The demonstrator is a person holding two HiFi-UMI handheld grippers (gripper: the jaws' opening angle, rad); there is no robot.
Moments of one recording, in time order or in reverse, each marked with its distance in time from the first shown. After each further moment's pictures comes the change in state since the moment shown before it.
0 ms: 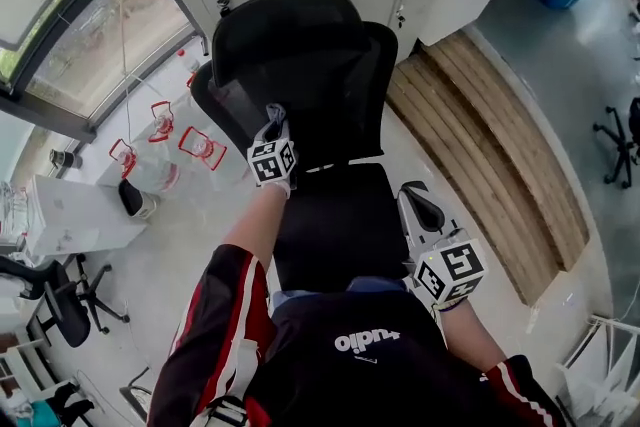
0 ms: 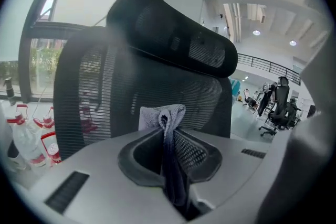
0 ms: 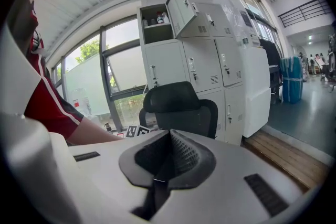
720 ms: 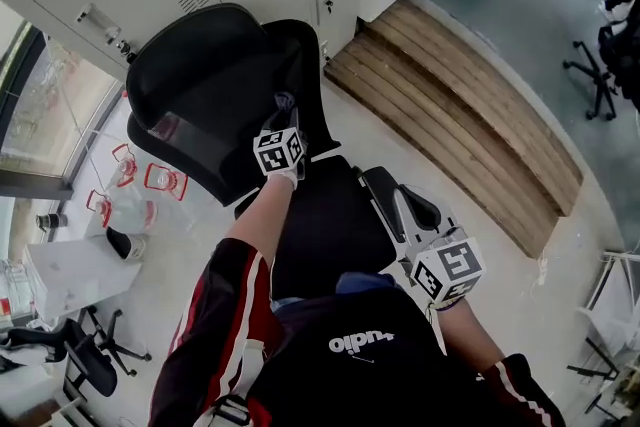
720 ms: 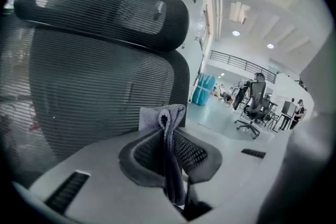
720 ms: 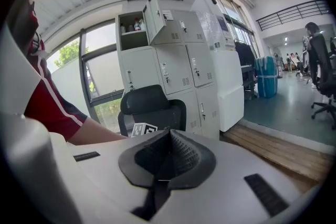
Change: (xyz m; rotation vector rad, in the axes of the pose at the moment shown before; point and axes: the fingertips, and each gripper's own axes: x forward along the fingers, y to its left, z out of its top) left arm 0.090 -0.194 -0.020 0.074 0.058 -0.251; right arm -0.065 -0.094 -0.019 0.094 -0.035 -0.190
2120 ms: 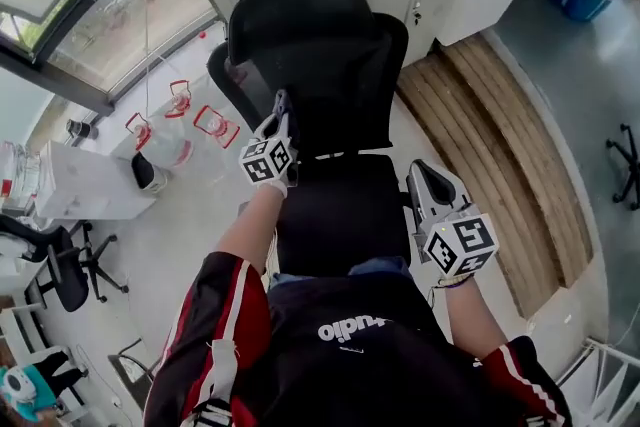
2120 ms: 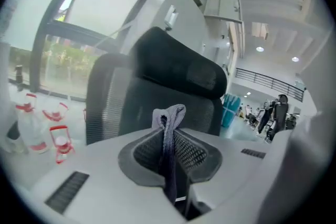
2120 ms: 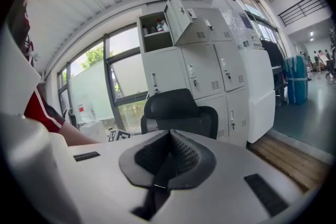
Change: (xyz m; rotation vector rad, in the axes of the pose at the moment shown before) left arm -0.208 0.124 0.015 -0.163 -0.183 0.246; right arm 0.031 0.071 0.030 -0.081 -0.023 0.251
